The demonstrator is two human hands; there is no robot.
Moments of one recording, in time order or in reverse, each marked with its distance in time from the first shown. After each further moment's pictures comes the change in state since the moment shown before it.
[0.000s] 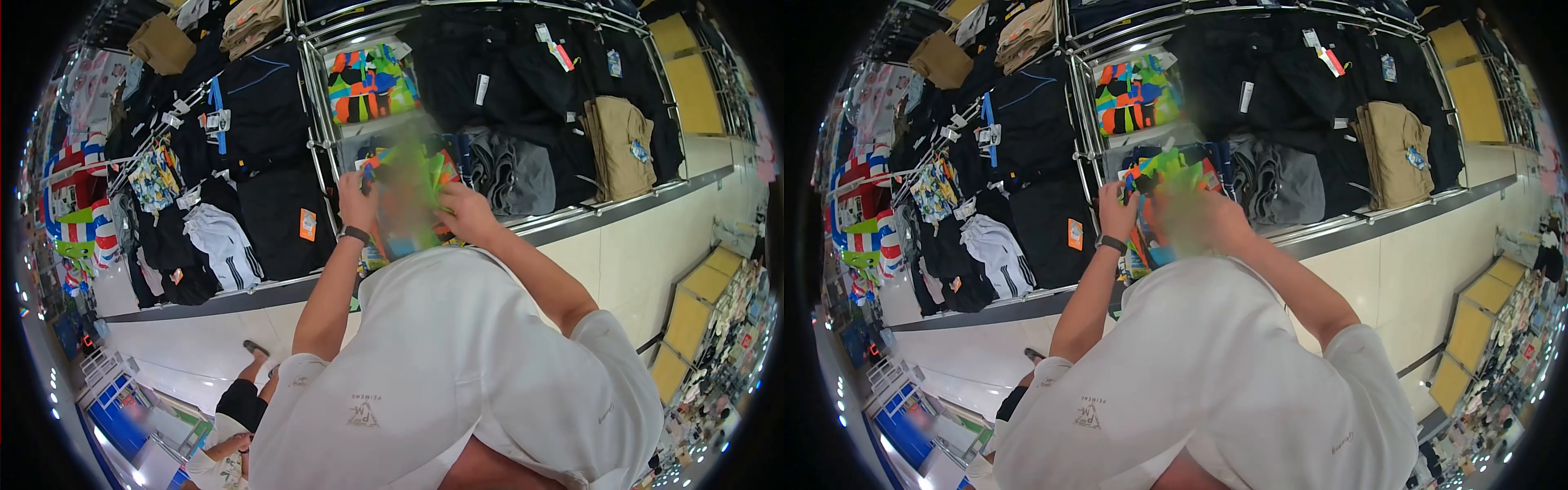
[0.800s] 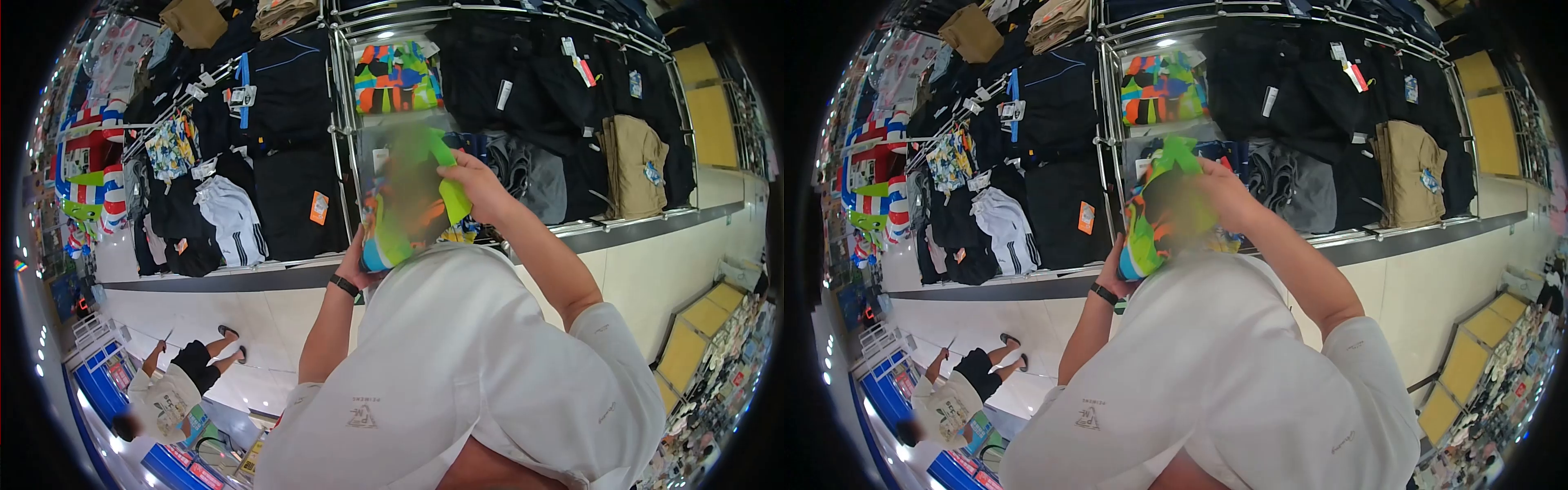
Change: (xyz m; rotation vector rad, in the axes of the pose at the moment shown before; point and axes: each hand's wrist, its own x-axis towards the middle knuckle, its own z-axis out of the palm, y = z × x) left_hand -0.112 -0.020 -0.073 -1.786 -0.799 -1.315; right_hand 0.052 -0.057 -0.035 1.376 -0.218 0.618
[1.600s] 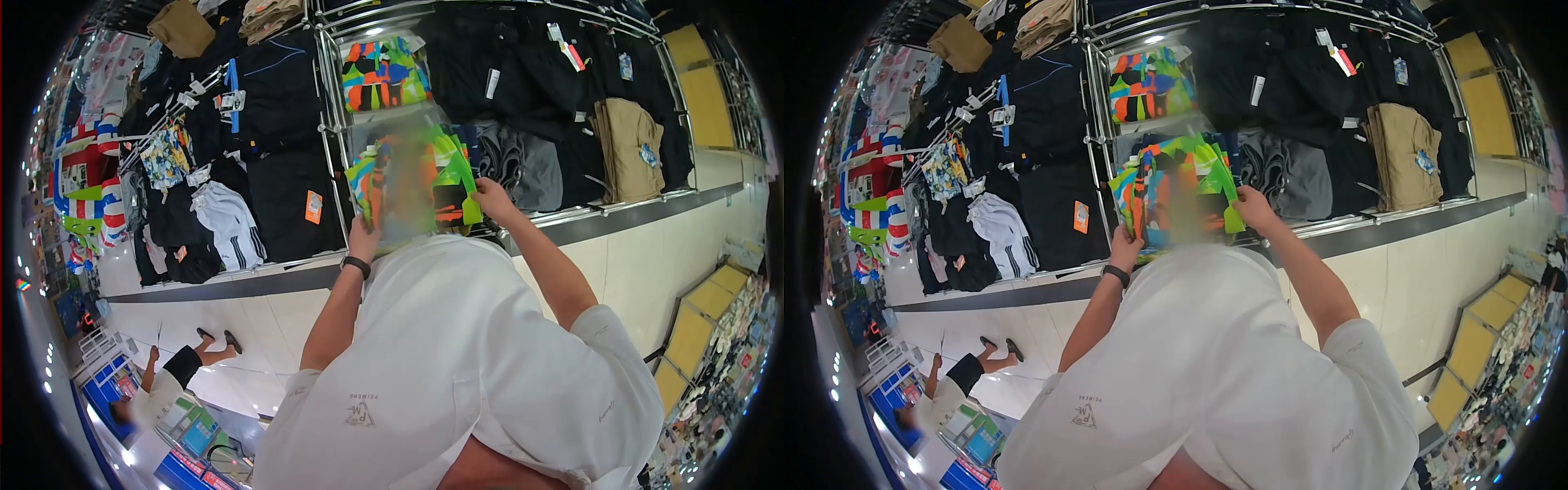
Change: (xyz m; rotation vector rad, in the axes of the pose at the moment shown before) left_hand 0.070 -0.010 -0.065 1.186 0.545 0.705; right_hand 0.016 0.123 -0.187 -0.853 0.445 -0.068
